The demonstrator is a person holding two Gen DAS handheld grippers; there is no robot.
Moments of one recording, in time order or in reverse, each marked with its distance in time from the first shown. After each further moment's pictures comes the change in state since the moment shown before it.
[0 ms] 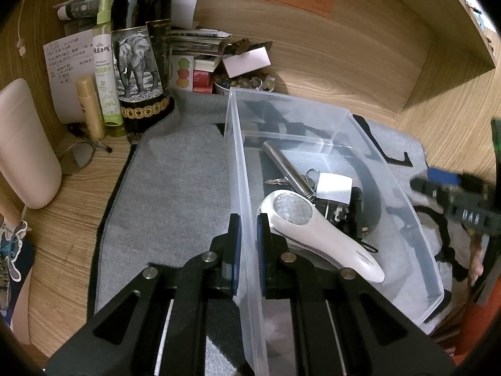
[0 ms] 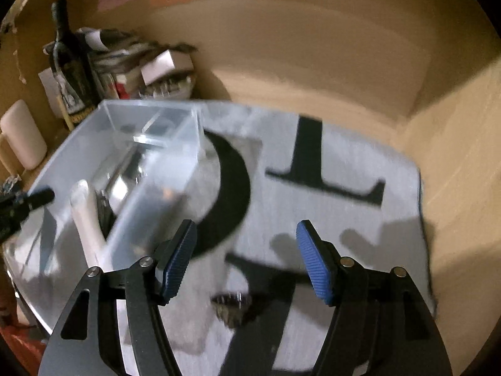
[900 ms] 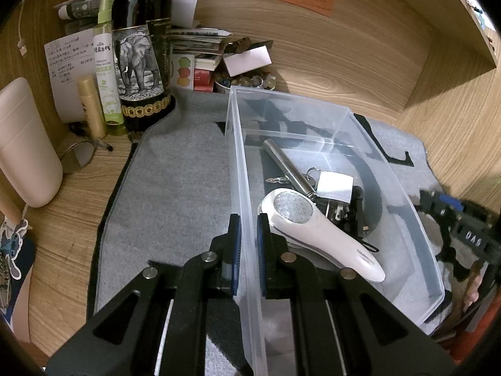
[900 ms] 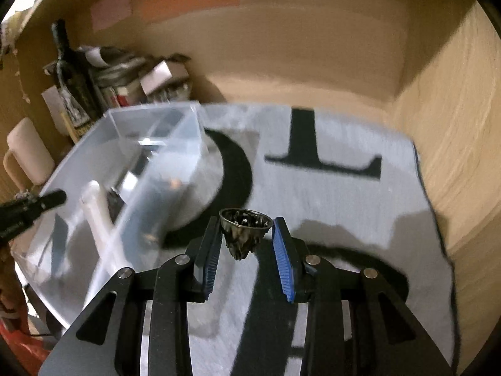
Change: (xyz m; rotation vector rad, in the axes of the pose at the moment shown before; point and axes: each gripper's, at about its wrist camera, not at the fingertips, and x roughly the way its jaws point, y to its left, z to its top) left arm -0.001 0.001 -0.001 0.002 0.005 0.004; right arm -0.018 0.001 -0.017 0.080 -0.088 0.023
